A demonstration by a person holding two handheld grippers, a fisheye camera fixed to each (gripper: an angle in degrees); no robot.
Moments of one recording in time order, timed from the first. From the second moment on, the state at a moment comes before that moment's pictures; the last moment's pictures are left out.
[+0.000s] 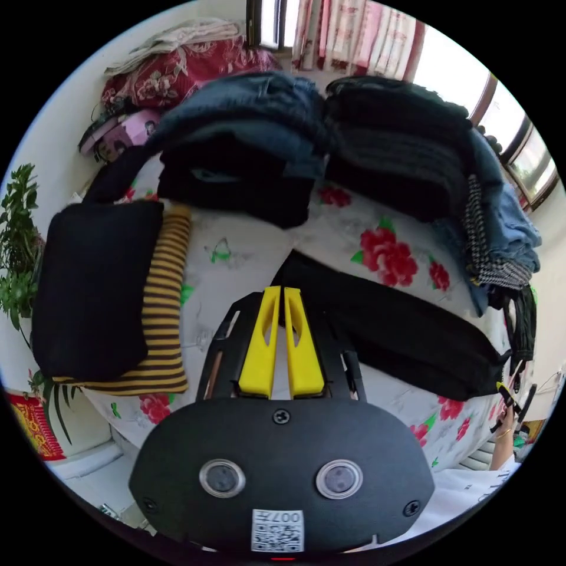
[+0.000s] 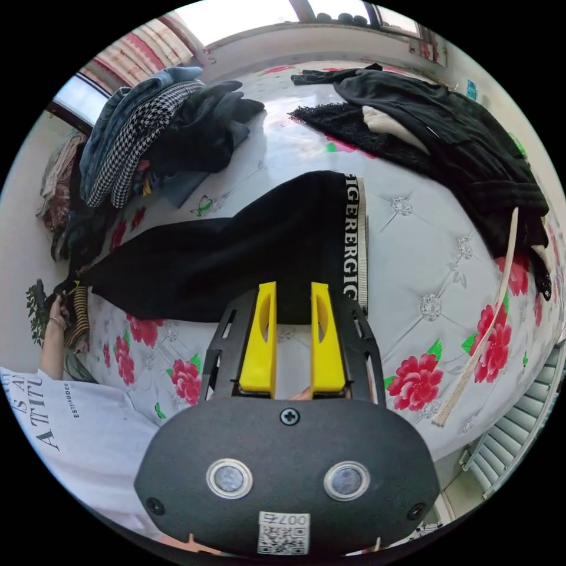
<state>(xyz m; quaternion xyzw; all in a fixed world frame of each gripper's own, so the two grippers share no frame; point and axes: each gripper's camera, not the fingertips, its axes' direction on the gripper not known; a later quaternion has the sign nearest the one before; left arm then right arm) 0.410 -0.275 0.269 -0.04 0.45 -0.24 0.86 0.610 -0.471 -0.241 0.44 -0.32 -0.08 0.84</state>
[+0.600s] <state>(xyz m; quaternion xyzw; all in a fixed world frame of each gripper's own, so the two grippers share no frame) 0.431 -0.295 0.301 -0.11 0.47 -0.21 0.85 0.404 -0.429 -0.297 0.48 -0.17 -0.35 0.79</state>
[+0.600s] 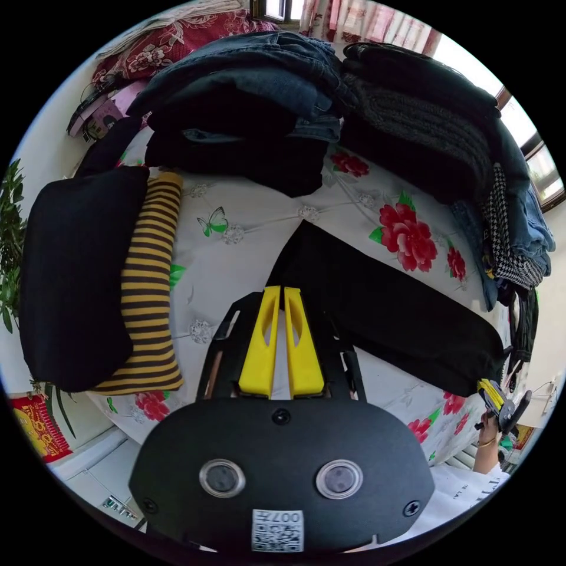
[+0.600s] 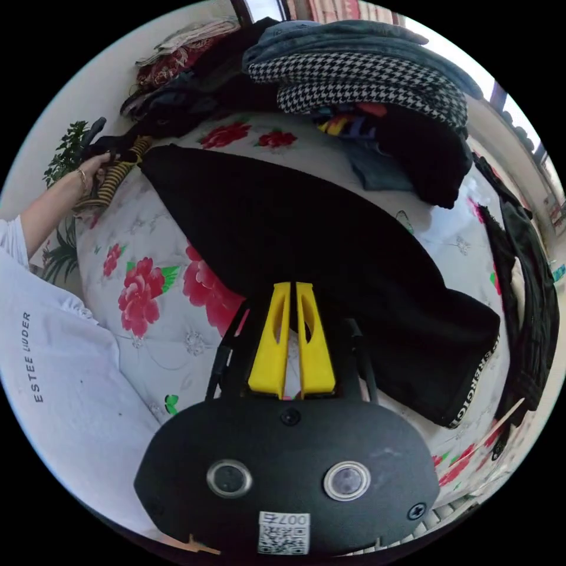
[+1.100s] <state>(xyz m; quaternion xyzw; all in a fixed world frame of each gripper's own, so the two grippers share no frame) 0.434 -0.274 0.332 -0.13 0.48 -0.26 0.83 0.544 -0.426 -0.269 0.48 -0.29 -0.30 0.77</state>
